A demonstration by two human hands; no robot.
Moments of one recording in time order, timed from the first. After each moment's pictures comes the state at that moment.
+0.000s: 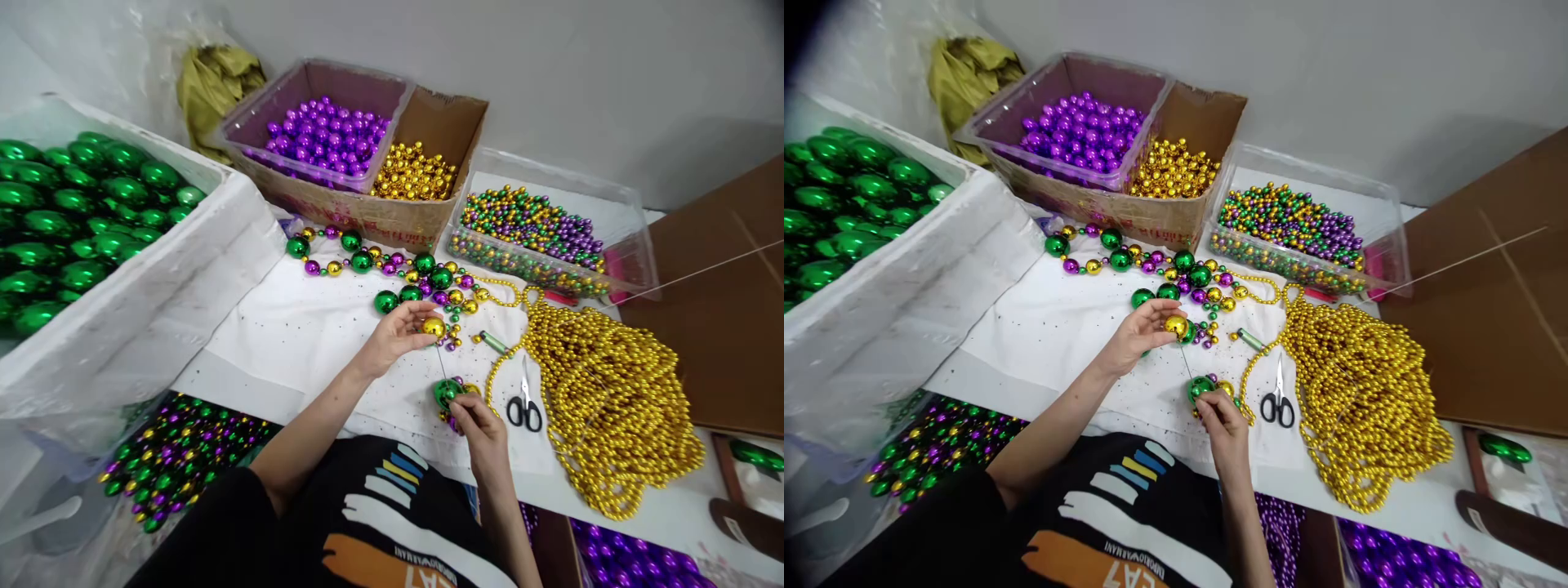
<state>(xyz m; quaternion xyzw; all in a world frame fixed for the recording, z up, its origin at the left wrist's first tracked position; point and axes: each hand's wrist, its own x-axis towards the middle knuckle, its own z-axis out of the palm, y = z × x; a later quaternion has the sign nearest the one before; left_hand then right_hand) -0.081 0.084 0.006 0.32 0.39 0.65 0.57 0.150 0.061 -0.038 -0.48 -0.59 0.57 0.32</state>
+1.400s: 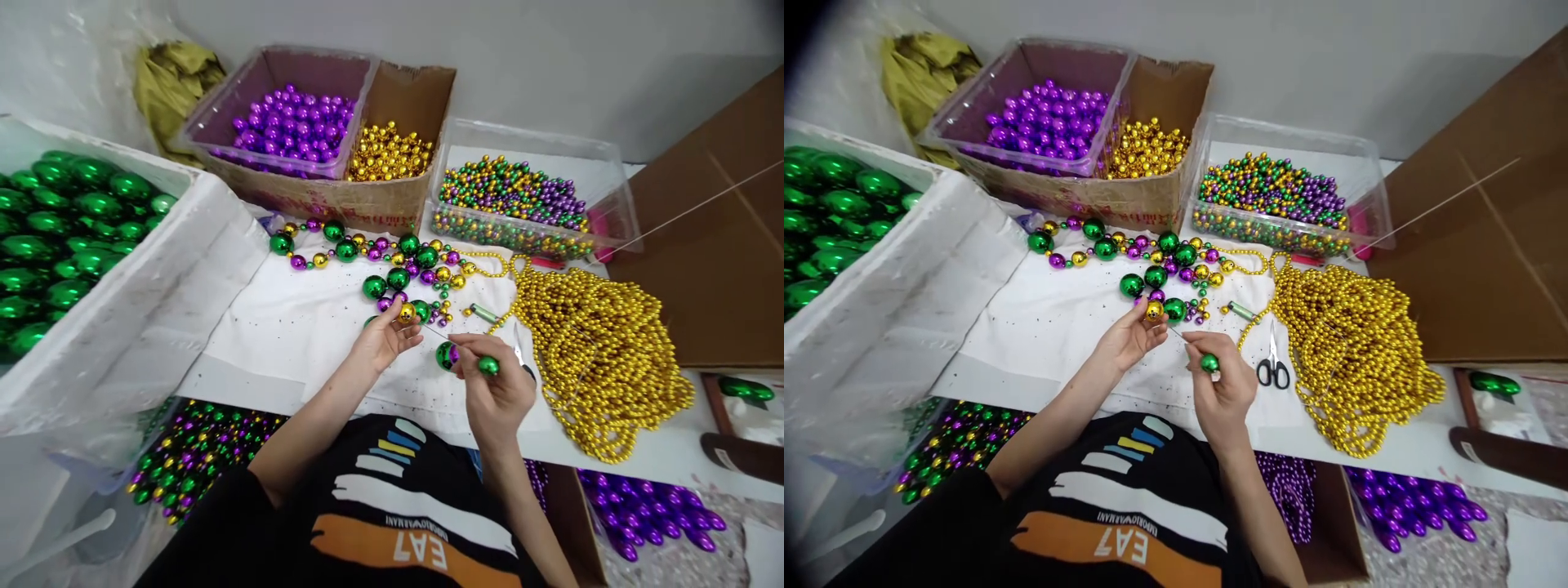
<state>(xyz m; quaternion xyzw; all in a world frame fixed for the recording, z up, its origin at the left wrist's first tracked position) -0.062 0.075 0.006 -0.06 0.39 0.60 0.69 0.106 0.074 0.053 -0.38 -0.72 0.30 0.50</state>
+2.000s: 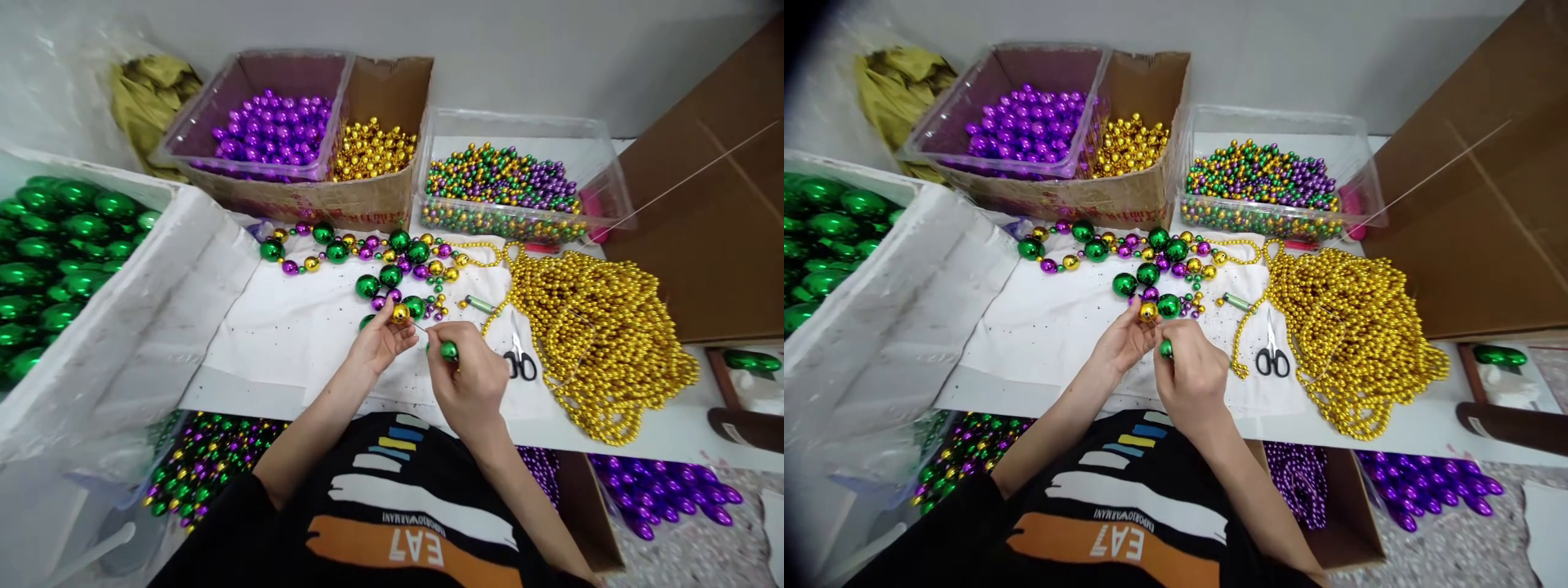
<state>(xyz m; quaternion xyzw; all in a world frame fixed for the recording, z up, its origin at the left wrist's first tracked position) -0.057 0.074 -0.006 -0.02 0.40 0.60 0.69 0.086 0.073 0.073 -0.35 -0.81 0.15 0.44</state>
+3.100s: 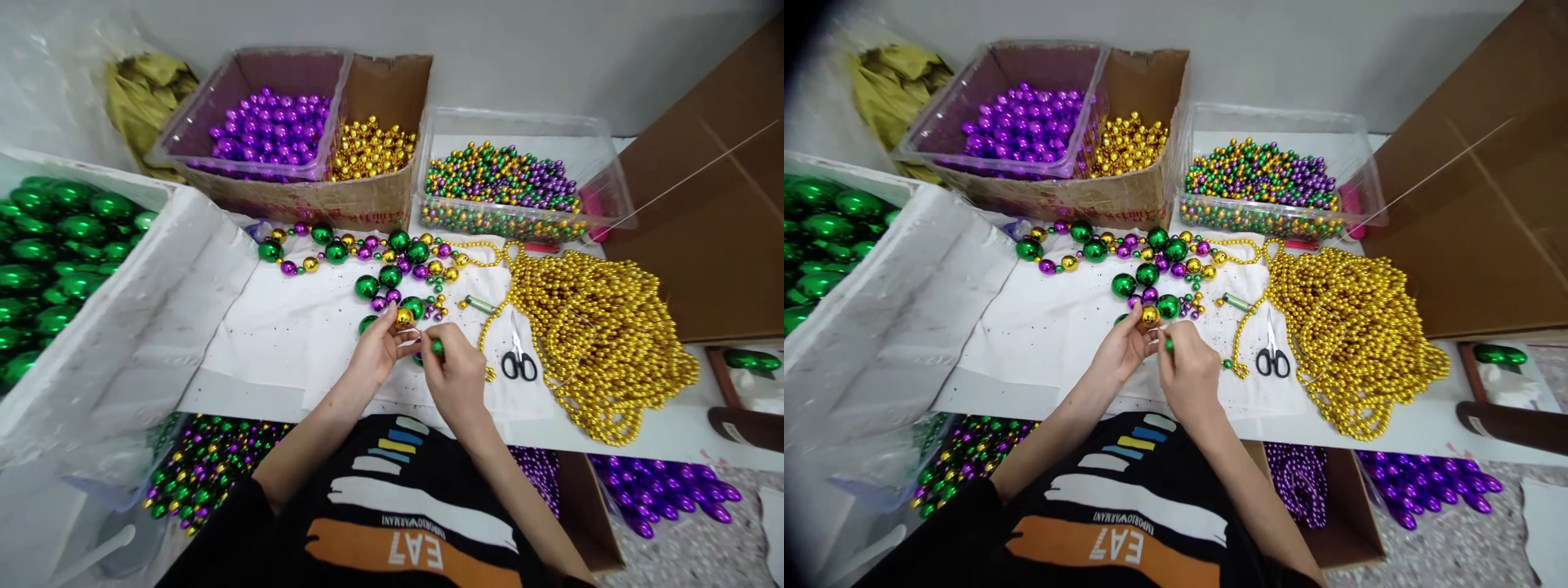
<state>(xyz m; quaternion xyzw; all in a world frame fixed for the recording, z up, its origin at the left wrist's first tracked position) -0.047 0.066 0.004 0.01 0.42 0.62 0.66 0.083 0.074 0.039 -0.44 -0.79 0.22 0.36</state>
